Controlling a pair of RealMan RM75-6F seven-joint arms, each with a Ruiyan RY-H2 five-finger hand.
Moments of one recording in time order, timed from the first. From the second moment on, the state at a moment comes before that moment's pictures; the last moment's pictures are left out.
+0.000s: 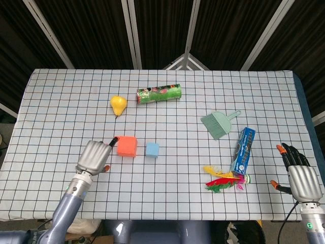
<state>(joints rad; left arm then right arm) -0.59 -1.49 -0.25 -2.07 0.86 1.25 1.16 0.10 -1.12 0.07 -1.58 -1.46 1.41 -0.03</state>
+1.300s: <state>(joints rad) -0.96 -1.97 -0.37 -1.62 0.56 1.40 1.32 0.11 -1.11 0.07 -1.58 -1.44 1.38 0.00</state>
